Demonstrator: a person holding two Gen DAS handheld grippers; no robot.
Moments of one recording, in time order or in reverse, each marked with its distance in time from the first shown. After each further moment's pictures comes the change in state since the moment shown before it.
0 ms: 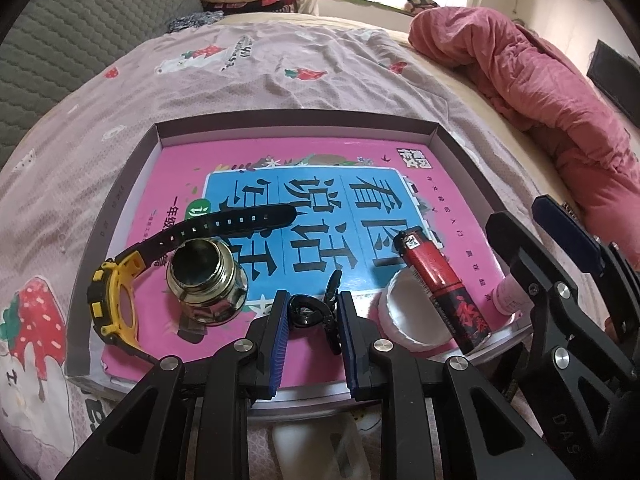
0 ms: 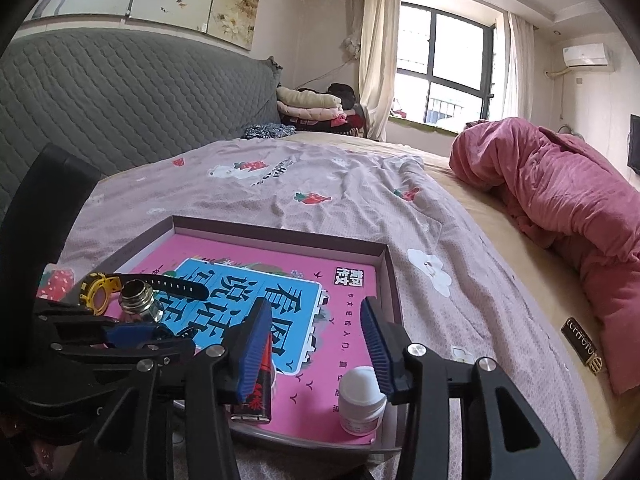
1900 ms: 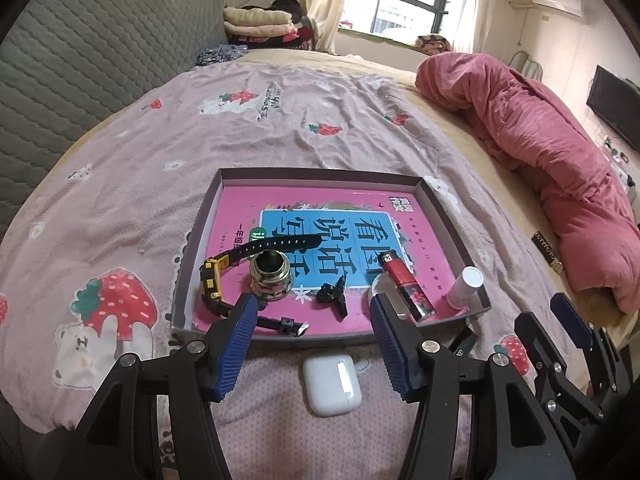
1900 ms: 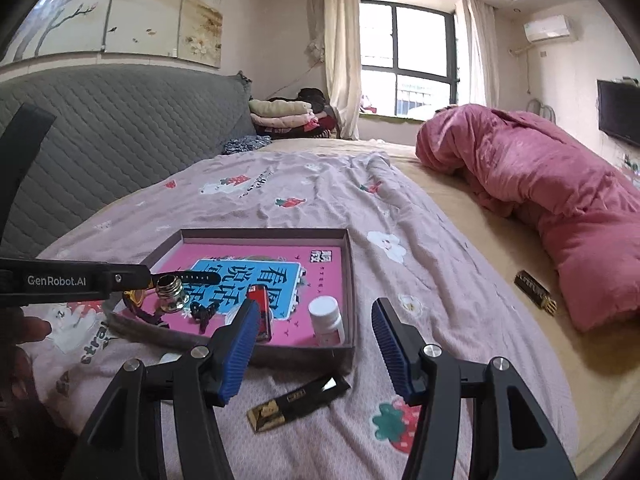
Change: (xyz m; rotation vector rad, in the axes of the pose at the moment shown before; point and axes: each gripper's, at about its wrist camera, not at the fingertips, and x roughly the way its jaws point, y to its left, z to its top) left arm -0.118 0.014 -0.016 -0.043 -0.123 0.029; right arm -0.106 -0.017 -0.019 0.133 0.008 -0.055
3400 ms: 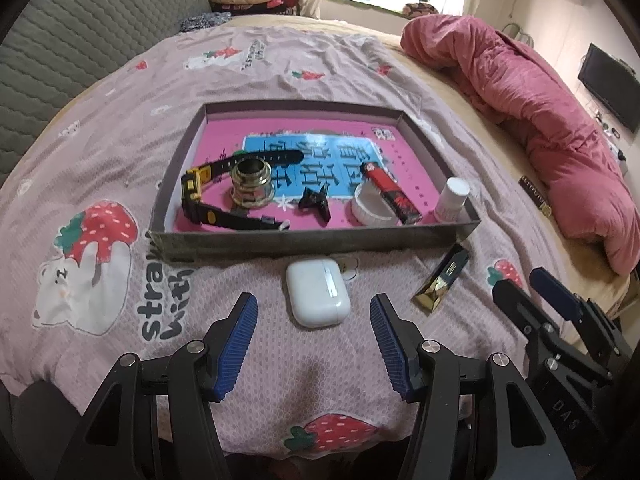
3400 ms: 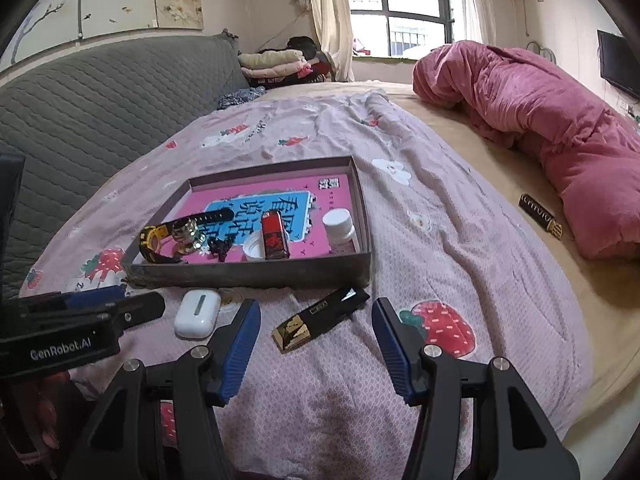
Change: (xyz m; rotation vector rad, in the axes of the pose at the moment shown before) left arm 0.005 -0.003 -0.060 0.032 0.137 -0.044; right arm -0.001 0.006 -0.029 0.087 0.219 0.033
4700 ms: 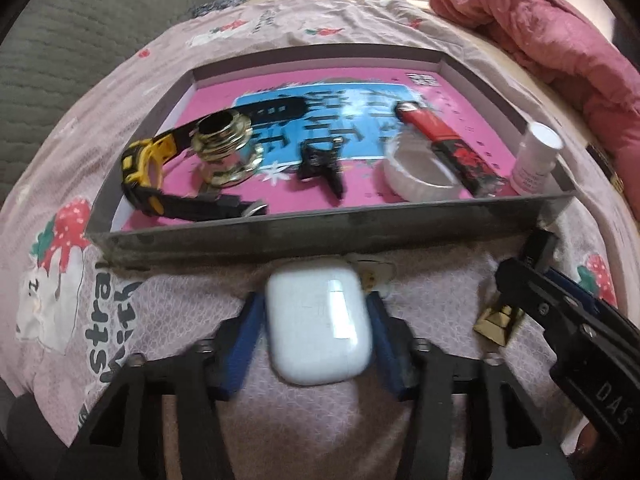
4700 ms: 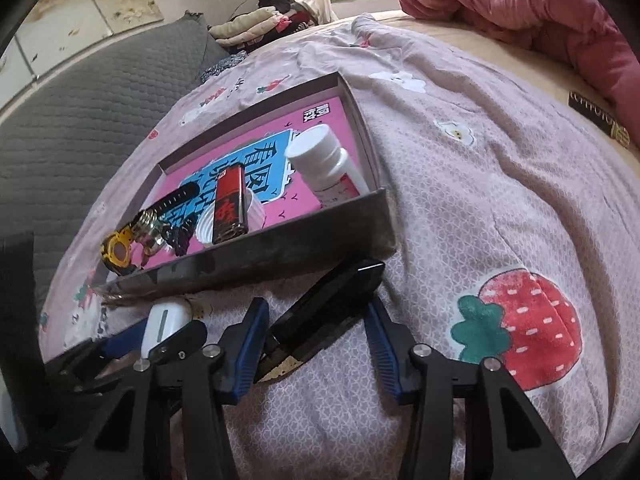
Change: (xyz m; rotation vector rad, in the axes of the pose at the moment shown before) left arm 0.094 -0.027 0.007 0.059 0.067 0.203; right arm 0.100 -0.034 -0.004 0.238 0.188 0.169
